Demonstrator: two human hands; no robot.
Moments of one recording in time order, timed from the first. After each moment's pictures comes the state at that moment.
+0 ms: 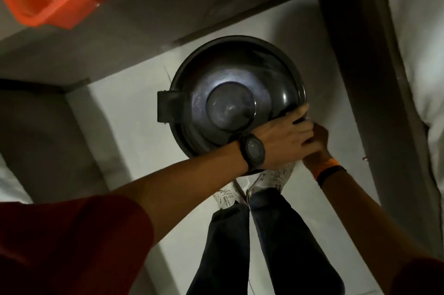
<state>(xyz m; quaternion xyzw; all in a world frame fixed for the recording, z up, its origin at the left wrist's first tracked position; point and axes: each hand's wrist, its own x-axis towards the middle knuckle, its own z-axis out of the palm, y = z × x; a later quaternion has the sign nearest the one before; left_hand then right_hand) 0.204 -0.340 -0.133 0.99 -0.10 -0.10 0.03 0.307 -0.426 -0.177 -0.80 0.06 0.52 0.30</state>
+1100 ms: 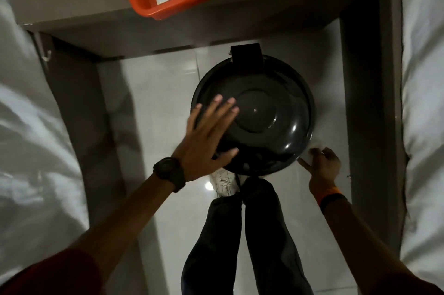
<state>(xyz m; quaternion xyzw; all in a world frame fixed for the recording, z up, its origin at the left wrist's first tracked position) -0.003 -0.320 -0.092 0.89 0.39 0.05 0.24 0.270 -0.435 -0.121 -0.84 0.15 0.39 0.34</state>
